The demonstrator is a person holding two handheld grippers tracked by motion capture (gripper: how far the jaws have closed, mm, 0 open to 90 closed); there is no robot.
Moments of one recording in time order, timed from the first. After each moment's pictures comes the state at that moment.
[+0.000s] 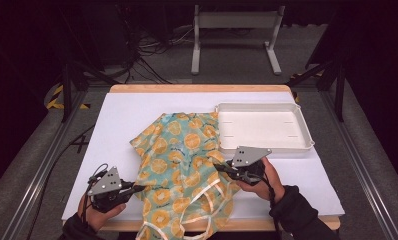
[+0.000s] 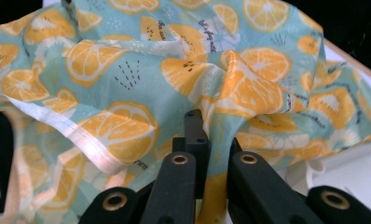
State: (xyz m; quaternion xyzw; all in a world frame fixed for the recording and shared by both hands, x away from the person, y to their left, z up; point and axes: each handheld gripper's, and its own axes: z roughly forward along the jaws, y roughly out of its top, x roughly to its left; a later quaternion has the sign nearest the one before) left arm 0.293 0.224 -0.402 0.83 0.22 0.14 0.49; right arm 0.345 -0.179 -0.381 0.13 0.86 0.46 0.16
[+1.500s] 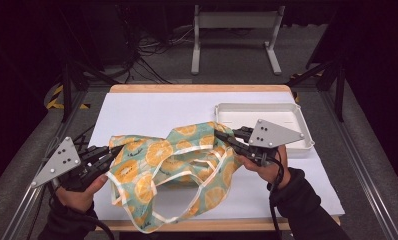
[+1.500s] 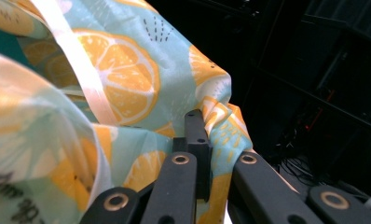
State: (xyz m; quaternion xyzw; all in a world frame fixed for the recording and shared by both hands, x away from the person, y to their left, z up) left arm 0.294 0.235 -0.300 0.71 0.21 0.26 0.62; right arm 0.338 -0.177 -0.280 0.10 0.76 0.58 0.27
